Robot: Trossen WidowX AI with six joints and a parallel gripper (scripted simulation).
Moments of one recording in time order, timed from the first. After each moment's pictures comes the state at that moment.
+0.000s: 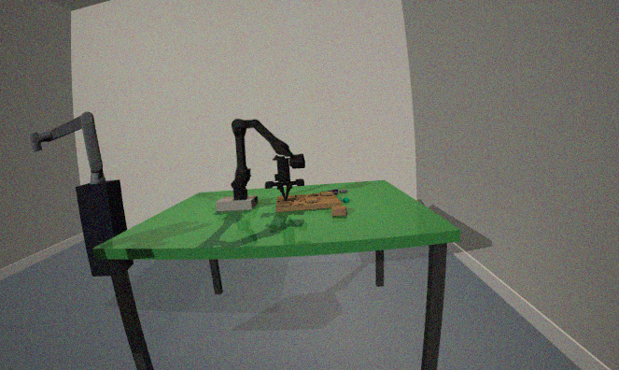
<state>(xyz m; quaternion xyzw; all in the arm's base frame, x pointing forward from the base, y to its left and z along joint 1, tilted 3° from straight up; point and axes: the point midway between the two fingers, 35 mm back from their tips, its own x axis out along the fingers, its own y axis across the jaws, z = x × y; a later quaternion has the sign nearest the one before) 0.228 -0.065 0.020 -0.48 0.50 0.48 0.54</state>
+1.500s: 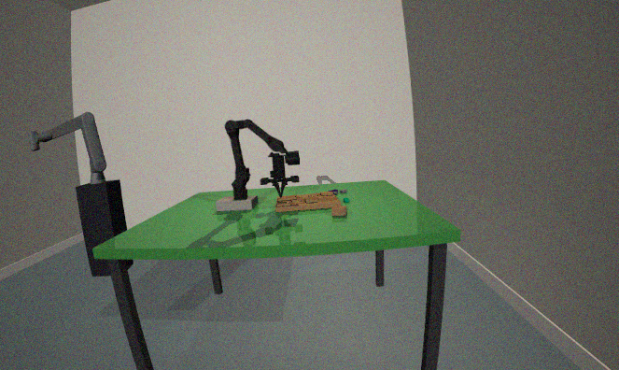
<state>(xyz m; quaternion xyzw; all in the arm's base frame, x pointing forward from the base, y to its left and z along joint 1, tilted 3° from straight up) 0.206 -0.036 0.035 -0.48 0.50 0.48 0.54</state>
